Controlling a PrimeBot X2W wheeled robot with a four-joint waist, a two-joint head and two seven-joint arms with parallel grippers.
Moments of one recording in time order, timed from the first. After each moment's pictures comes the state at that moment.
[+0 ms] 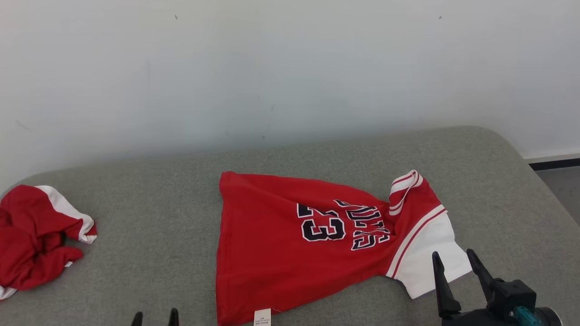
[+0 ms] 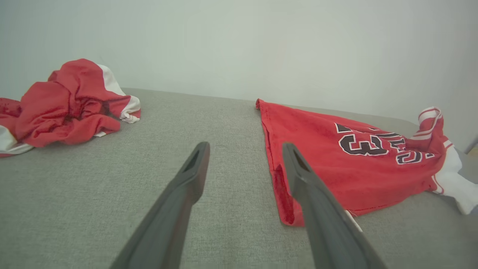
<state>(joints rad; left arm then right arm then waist) 0.18 0.05 0.01 0.15 -0.20 -0.08 -0.26 0.00 -0.05 -0.02 0.24 0.06 0.13 -0.16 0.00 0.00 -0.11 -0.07</state>
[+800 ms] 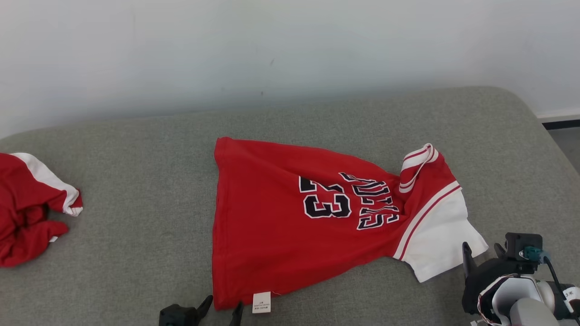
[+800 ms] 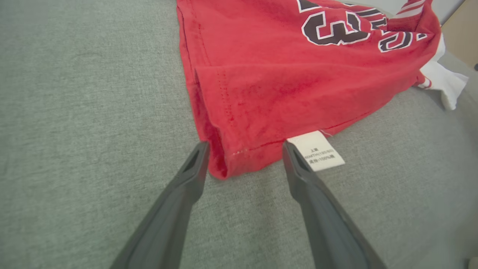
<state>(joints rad) -0.12 0.08 -0.29 0.53 -0.25 -0.13 -0.16 -0.35 -0.12 -0.20 0.76 -0.03 0.13 0.03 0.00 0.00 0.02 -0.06</state>
